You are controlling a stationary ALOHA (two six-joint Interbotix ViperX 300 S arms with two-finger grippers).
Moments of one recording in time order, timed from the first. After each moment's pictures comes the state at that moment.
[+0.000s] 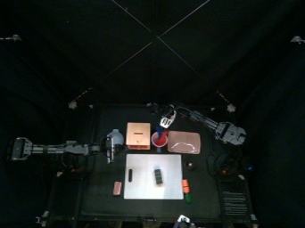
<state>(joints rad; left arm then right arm) 0.16 -0.67 1.16 0.06 -0.30 0.00 -0.60 0.25 -0.17 0.22 1.43 -0.16</state>
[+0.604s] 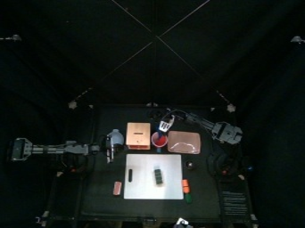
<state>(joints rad) 0.17 -0.67 1.17 0.05 -0.30 0.00 -0.58 0.28 -0.13 0.24 1.44 -0.15</state>
